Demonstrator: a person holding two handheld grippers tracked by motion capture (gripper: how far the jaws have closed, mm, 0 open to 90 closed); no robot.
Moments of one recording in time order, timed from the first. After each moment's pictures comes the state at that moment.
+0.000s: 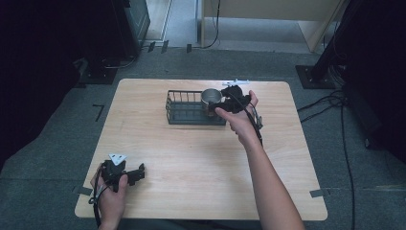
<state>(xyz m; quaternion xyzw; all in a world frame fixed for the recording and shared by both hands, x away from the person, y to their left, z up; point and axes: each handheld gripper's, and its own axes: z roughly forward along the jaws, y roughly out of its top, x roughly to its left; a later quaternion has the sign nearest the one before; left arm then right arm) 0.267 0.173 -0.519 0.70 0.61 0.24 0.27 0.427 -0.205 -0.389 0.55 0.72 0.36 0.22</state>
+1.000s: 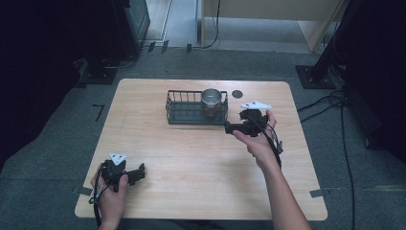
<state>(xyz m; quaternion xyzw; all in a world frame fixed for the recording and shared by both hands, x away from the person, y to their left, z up) 0.267 0.173 -0.519 0.70 0.61 0.25 0.28 0.354 -0.251 -0.407 0.55 0.71 0.37 0.23</state>
